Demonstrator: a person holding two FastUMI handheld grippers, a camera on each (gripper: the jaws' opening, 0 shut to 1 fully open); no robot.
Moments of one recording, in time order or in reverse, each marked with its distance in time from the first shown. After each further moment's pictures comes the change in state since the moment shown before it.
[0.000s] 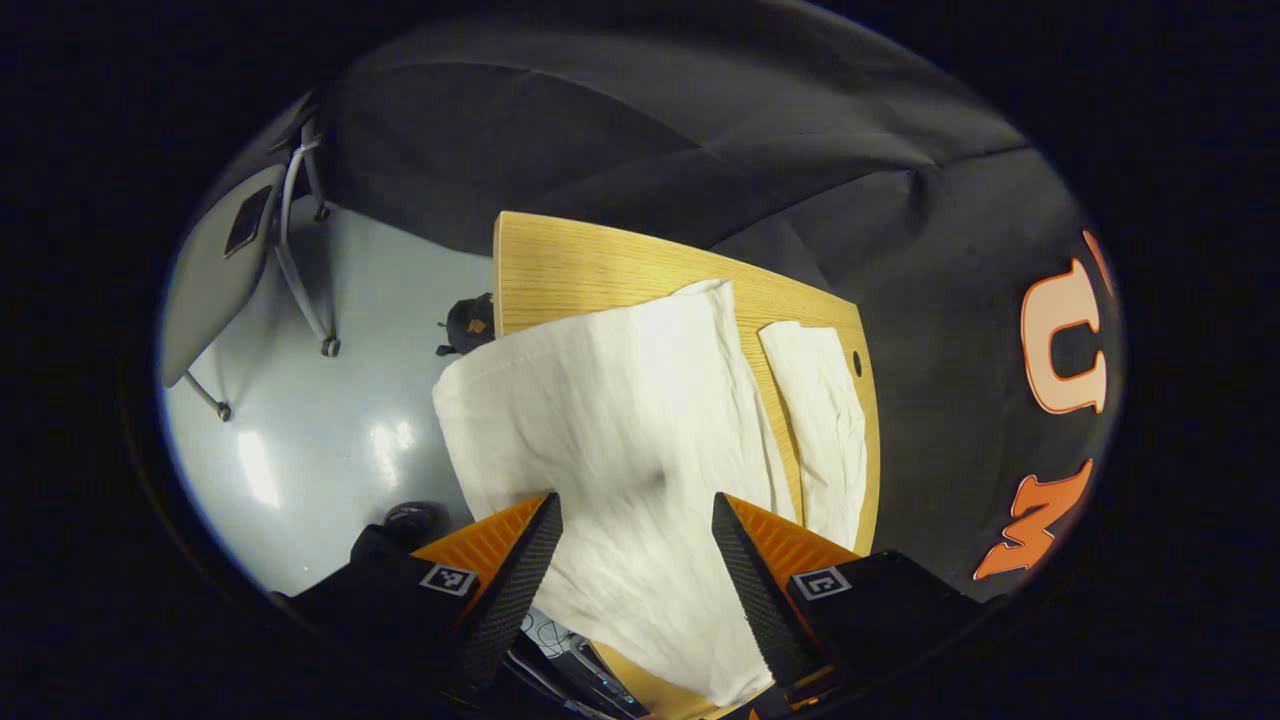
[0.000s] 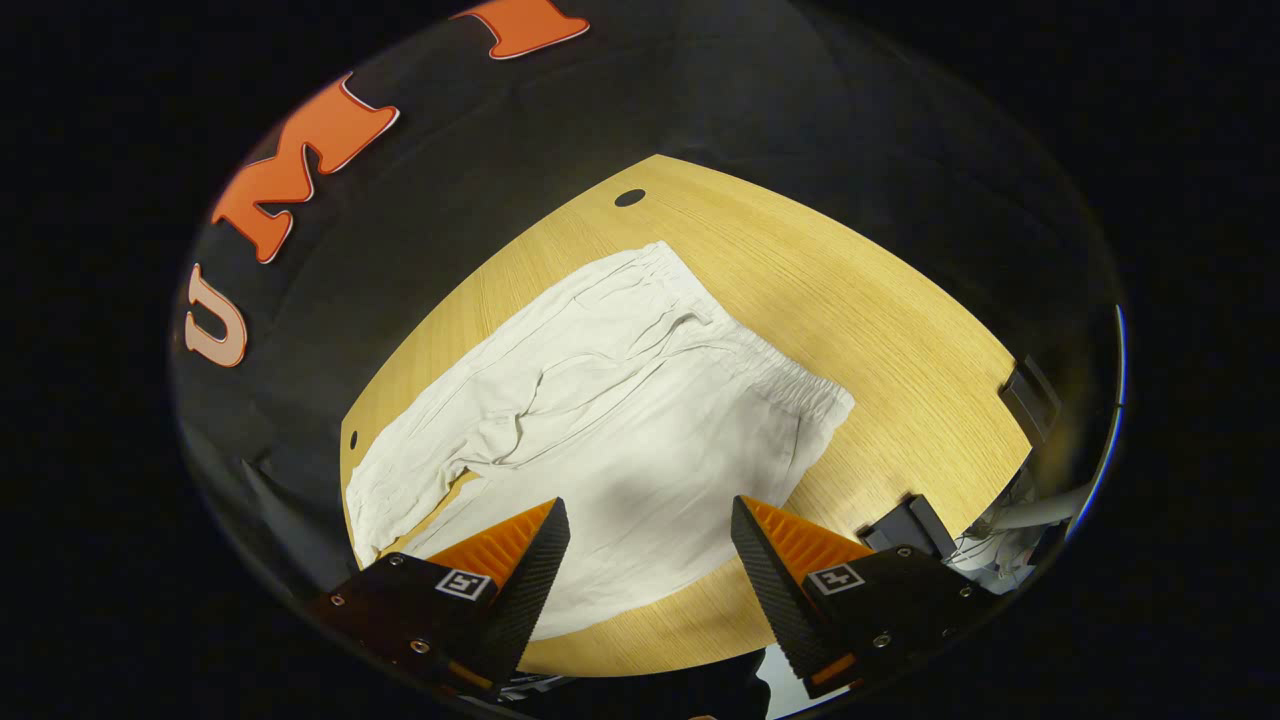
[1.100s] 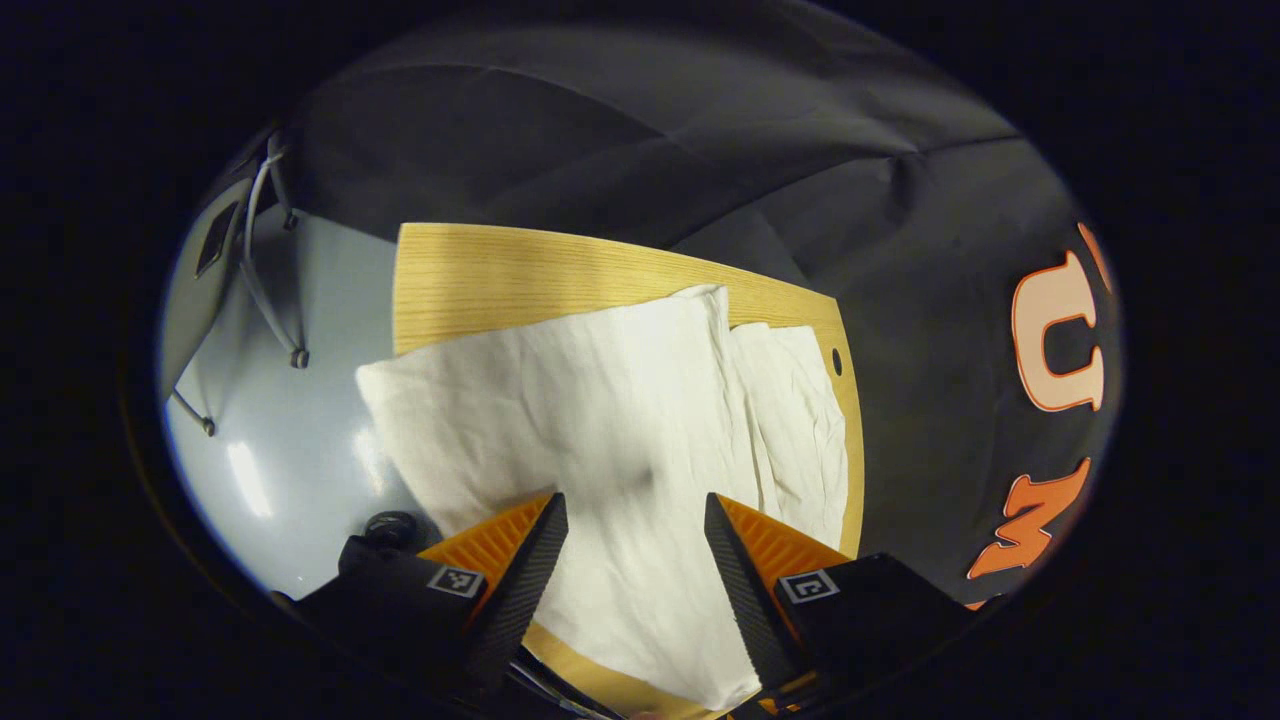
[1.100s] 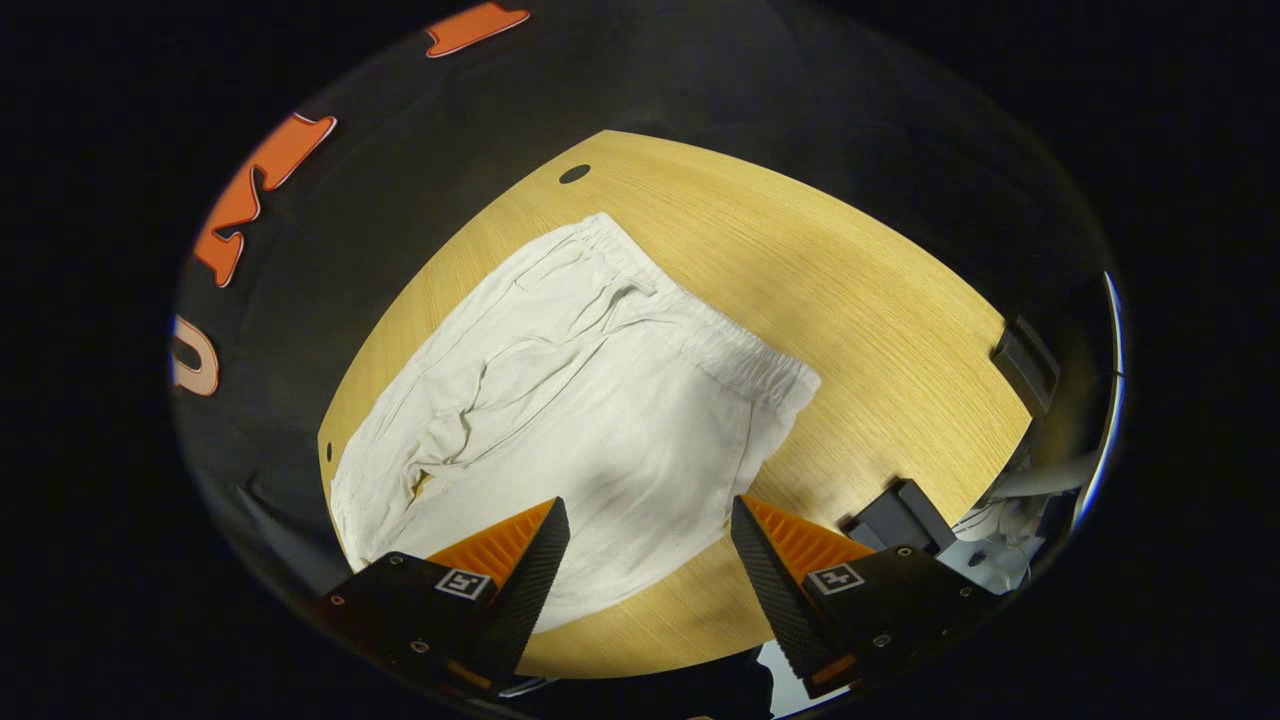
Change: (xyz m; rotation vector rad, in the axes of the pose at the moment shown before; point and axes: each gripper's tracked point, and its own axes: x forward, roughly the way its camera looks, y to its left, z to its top) left arm 0.007 -0.027 0.013 0.039 0.010 -0.038; right arm 0.024 -0.030 -0.013 0.075 0.080 -0.066
